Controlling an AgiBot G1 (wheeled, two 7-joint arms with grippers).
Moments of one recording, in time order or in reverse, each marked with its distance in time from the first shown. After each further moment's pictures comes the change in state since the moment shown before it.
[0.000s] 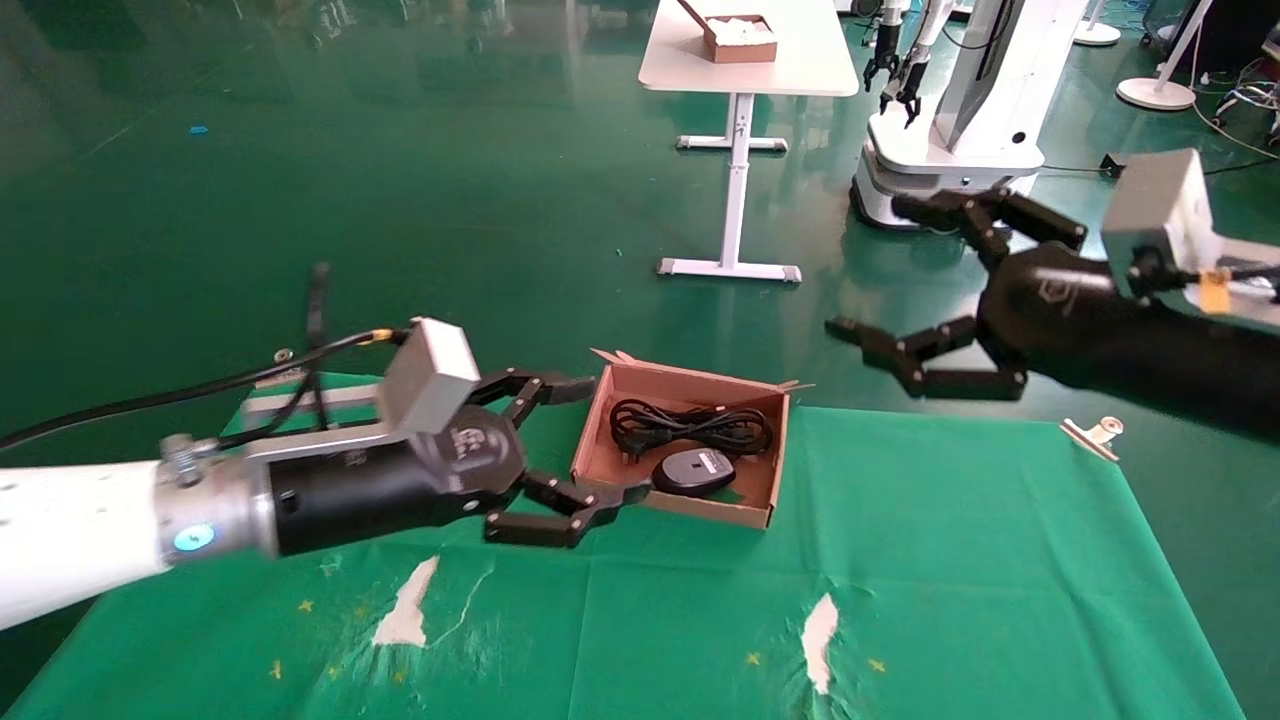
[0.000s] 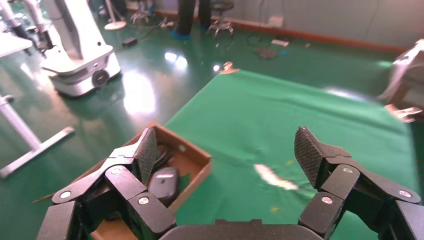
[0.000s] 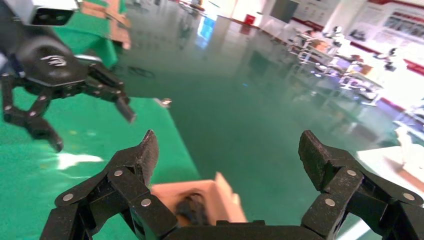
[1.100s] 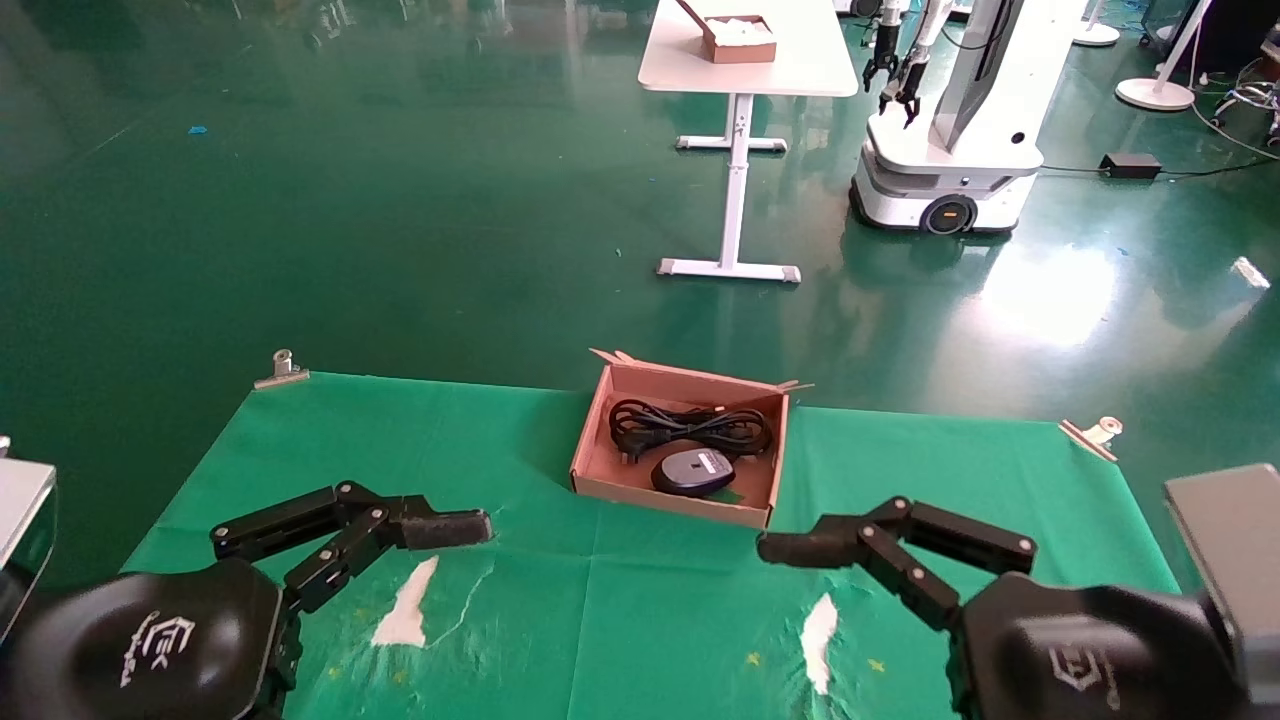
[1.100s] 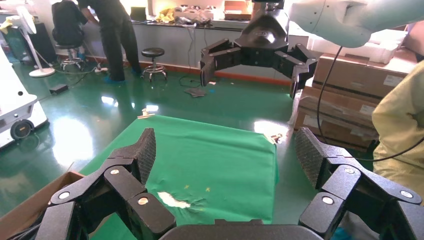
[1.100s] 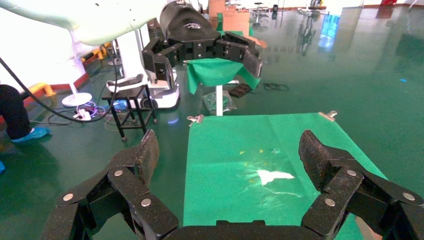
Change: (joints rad) left arm 0.285 -0.308 -0.316 -0.325 -0.302 0.352 -0.096; right arm -0.369 0.170 0.056 0.561 0.217 -0.144 0.420
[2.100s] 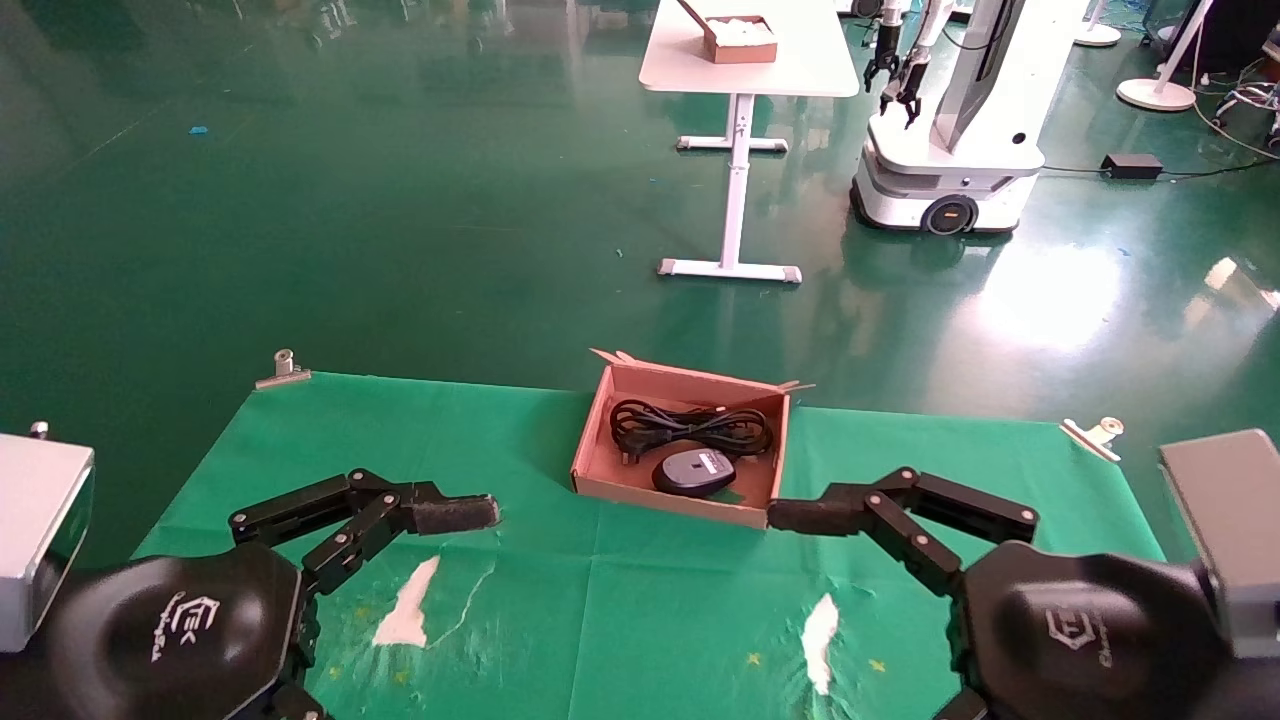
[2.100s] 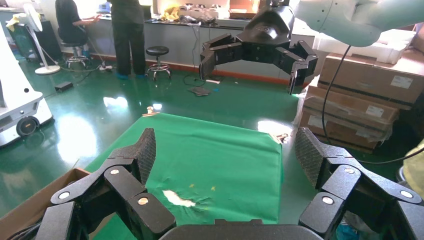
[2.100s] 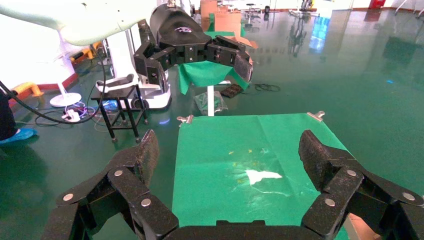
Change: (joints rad) left arm -0.011 0.012 0.012 0.013 0.013 -0.014 0.002; right arm 0.014 -0.006 -0.002 -0.022 -0.009 0.006 -0.010
